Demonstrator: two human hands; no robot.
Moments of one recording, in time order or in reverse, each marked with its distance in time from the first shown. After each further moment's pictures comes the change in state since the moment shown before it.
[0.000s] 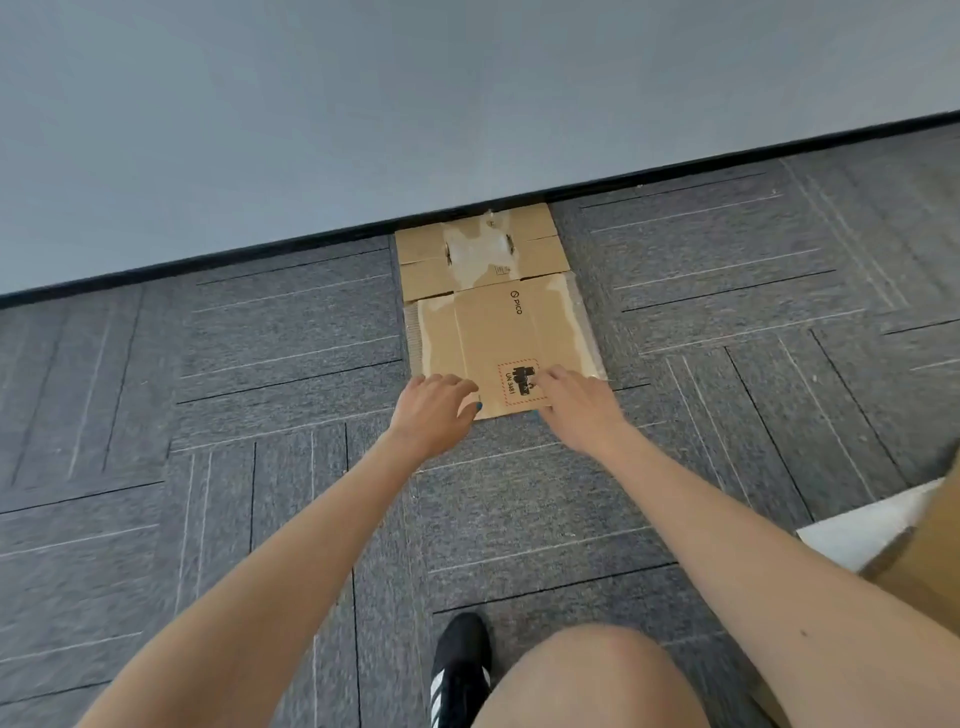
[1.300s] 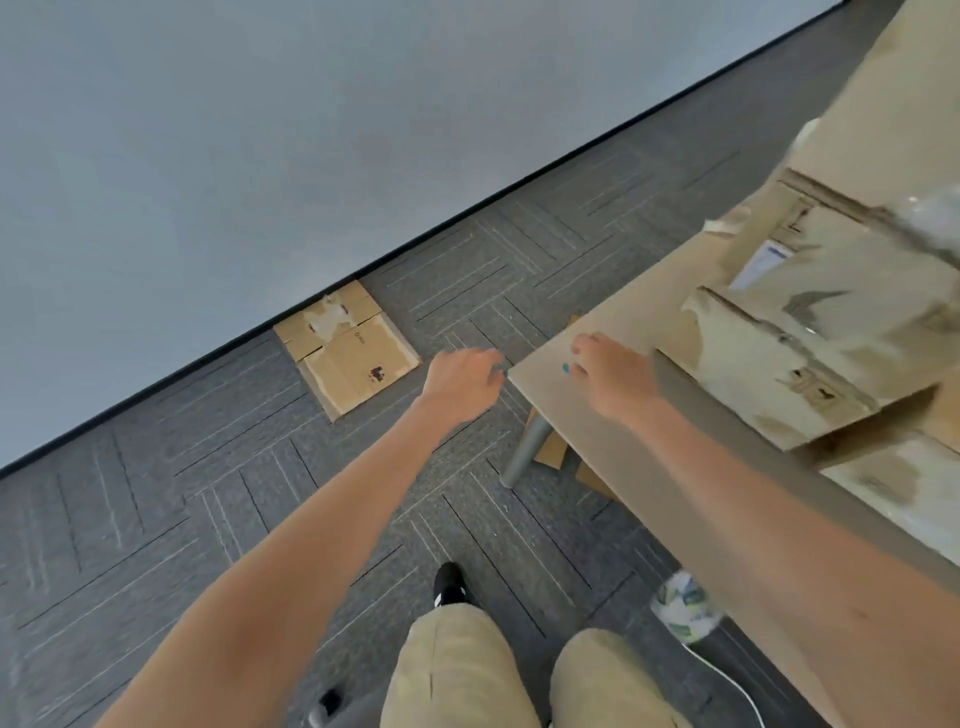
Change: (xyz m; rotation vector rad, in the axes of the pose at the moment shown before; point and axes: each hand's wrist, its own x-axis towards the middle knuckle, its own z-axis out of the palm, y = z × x) left_hand -0.492 0.405 -0.428 0.021 -0.028 0.472; right_hand -0.716 -0.095 -0.409 0.147 0.284 0.637
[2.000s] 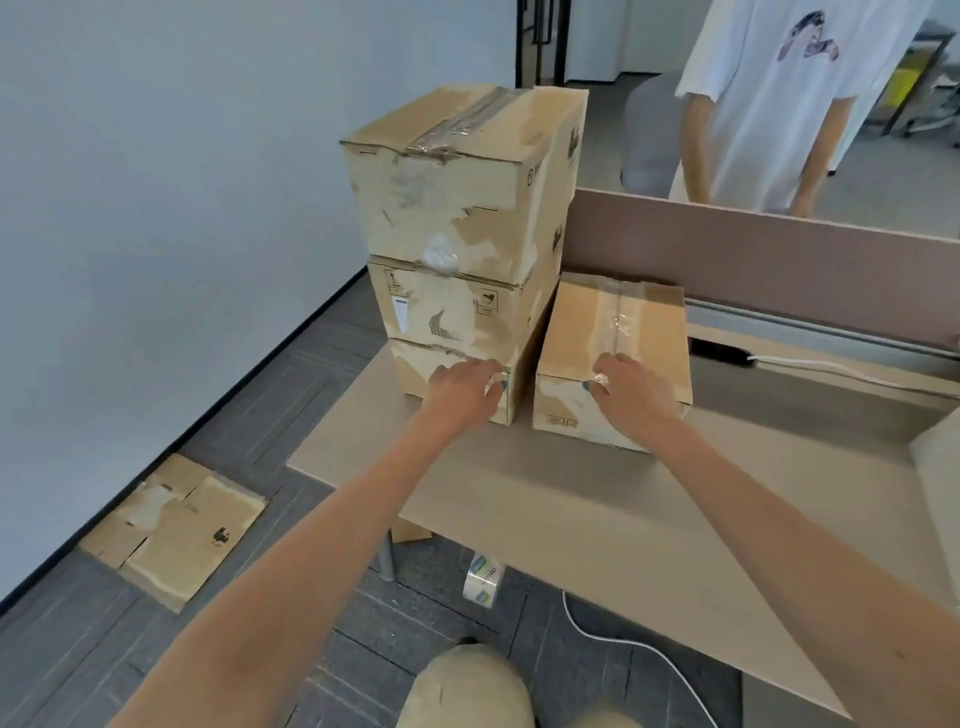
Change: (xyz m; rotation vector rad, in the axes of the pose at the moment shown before) left_hand -0.047 0.369 -0.026 0.081 0.091 0.431; right_hand -0.298 0.254 -0.120 0.056 0.348 0.540
